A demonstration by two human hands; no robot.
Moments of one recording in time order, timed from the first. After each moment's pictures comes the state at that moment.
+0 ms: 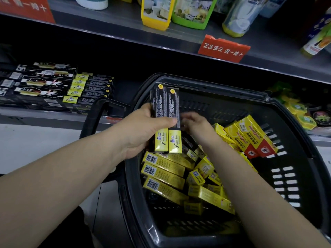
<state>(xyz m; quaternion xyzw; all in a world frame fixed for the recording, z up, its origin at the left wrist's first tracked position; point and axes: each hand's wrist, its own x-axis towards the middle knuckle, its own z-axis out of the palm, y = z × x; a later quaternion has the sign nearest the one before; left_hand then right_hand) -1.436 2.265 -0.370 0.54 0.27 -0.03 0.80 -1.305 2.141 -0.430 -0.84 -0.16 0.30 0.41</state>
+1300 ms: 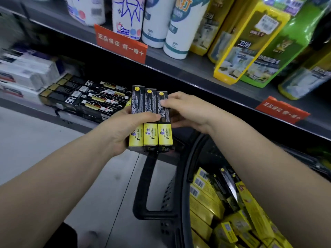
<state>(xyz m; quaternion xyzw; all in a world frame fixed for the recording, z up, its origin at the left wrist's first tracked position) -1.502 2.399 -0.371 0.43 0.39 0.13 0.80 -1.349 2.338 -0.339 -0.76 -0.33 0.45 0.33</state>
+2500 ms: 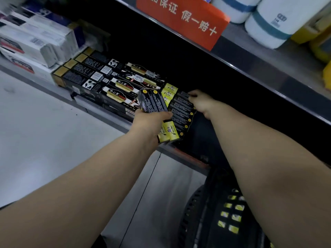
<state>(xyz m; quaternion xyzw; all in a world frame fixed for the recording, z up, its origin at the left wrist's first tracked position) -1.456 2.486 -0.478 0.27 0.54 0.23 0.76 -1.253 2.498 -0.528 -0.86 -0.31 0.35 0.20</state>
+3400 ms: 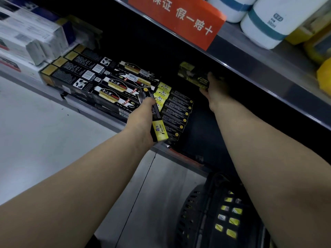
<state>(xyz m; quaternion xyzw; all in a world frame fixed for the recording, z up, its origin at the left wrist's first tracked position) -1.450 2.493 -0.475 0.19 0.56 0.20 0.78 -1.234 2.500 -0.491 -0.78 -0.08 0.29 0.54</state>
